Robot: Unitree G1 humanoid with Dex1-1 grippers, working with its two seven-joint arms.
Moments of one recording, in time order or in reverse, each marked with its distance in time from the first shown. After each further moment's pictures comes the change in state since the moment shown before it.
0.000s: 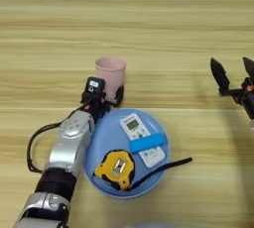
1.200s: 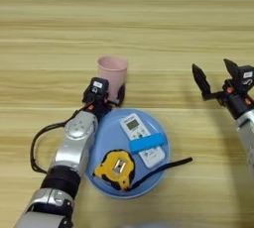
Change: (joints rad) left arm -0.033 -0.022 -0.011 0.130 0.074 -0.159 0.059; right arm -0.027 0.028 0.092 0.065 -0.111 -0.040 0.000
